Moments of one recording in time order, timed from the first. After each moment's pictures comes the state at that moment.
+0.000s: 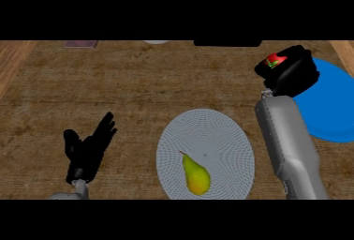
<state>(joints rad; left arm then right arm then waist) 0.00 0.10 -0.09 -1.44 0.10 0.05 0.22 -0.76 -0.04 -0.25 -0.93 1.72 -0.86 1.06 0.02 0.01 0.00</state>
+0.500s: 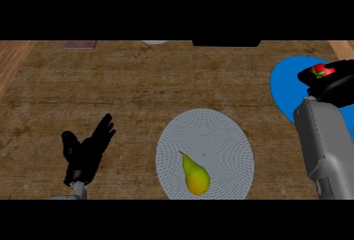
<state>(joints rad) 0.01 0.10 -0.08 -1.45 0.10 0.05 0.22 -0.72 -0.20 -0.44 -0.80 1.64 -1.03 1.00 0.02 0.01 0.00</state>
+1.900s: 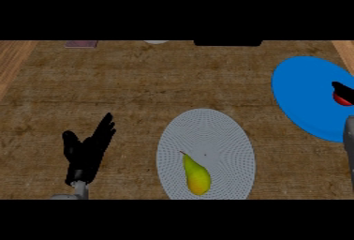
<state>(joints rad) 0.01 0.09 -0.08 -1.45 0.09 0.04 0.22 -0.65 -0.38 -0.72 -0.63 0.57 -0.97 0.02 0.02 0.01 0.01</state>
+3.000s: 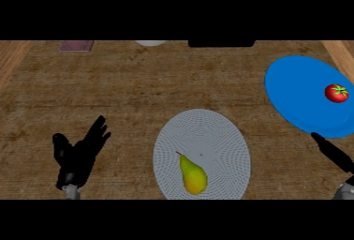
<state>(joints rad) 0.04 0.11 -0.04 -1.48 0.10 0.03 0.24 -0.08 -0.06 -0.59 -1.32 0.24 -0.61 -0.15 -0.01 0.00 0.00</state>
